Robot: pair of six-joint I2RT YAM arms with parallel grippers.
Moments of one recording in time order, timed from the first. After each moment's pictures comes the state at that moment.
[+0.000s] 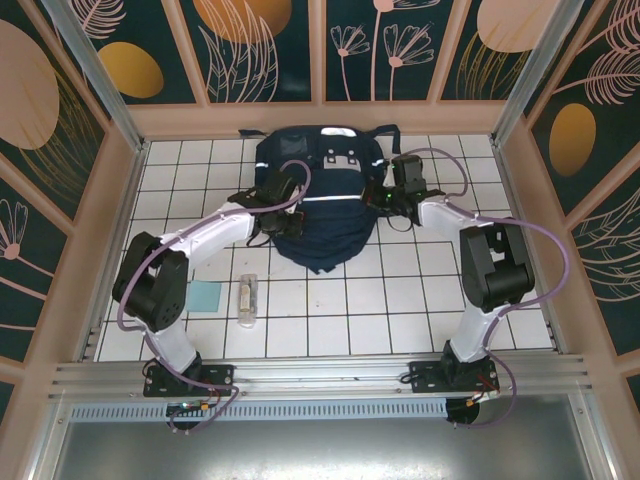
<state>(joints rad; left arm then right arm) -0.58 1.75 1.25 -0.53 0.10 -0.32 0.29 1.79 1.15 -0.10 -0.31 0.57</state>
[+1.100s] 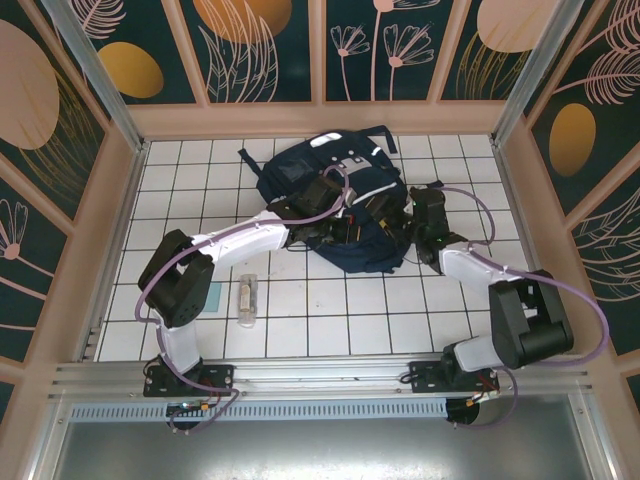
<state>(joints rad) -0.79 1.87 1.37 -0.31 0.30 -0.59 0.32 1.43 0.69 0.23 -0.35 1.06</state>
